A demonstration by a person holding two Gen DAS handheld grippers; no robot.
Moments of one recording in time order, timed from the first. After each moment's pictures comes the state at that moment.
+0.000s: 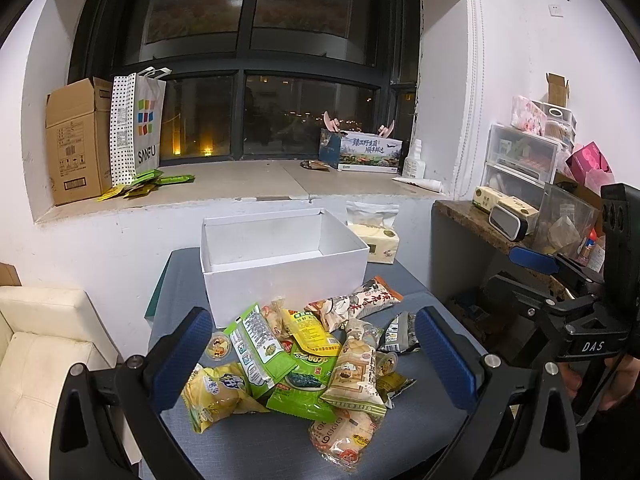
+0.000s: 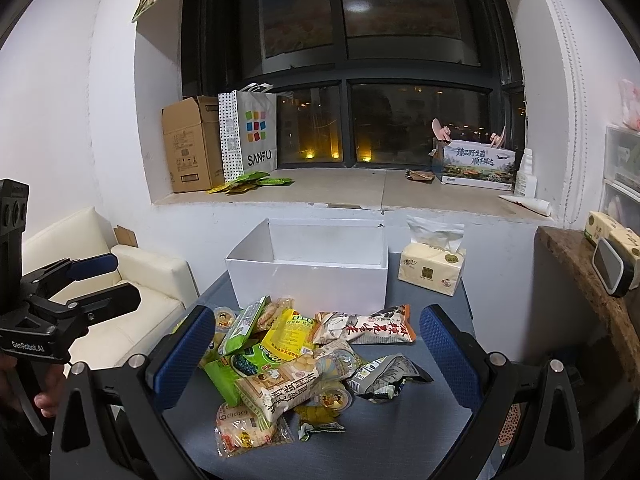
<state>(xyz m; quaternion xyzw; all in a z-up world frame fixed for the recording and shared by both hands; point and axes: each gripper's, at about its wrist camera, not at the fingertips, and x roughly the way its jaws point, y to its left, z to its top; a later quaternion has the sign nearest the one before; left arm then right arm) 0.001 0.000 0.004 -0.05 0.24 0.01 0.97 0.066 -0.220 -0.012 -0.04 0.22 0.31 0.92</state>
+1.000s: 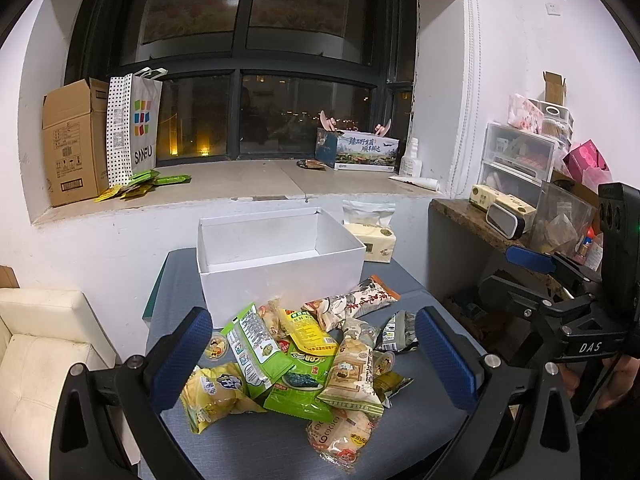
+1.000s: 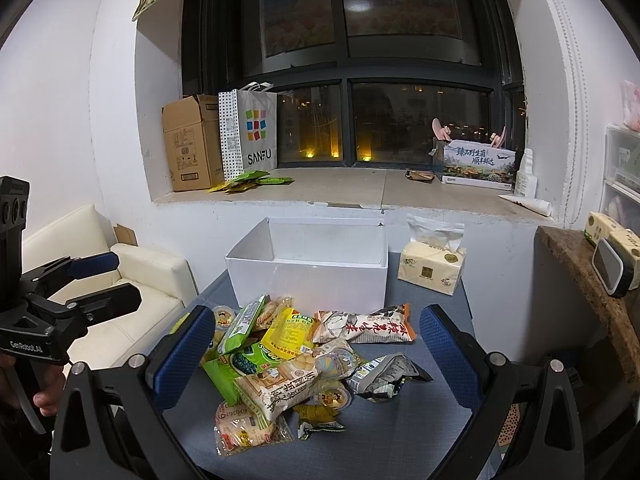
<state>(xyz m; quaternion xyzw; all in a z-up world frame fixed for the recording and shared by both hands) 0.002 -0.001 0.005 -0.05 0.24 0.00 0.97 0.065 -0.220 -0.012 -0.04 0.22 0.31 0.92</state>
